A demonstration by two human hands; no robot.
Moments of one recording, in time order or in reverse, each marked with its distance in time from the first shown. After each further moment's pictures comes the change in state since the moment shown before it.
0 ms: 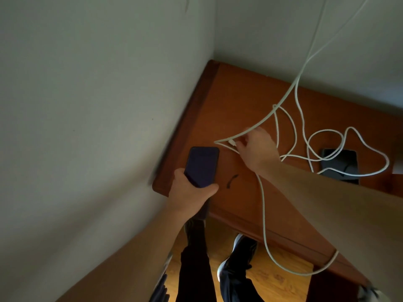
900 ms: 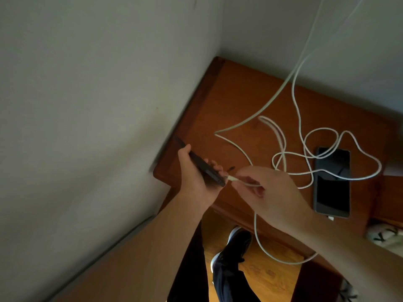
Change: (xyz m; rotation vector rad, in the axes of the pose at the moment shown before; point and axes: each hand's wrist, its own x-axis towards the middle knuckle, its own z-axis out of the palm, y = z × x) left_hand -0.029 0.053 0.028 -1.526 -0.175 -0.489; right_hand -0.127 -0.003 -0.063 0.180 -0.123 -0.505
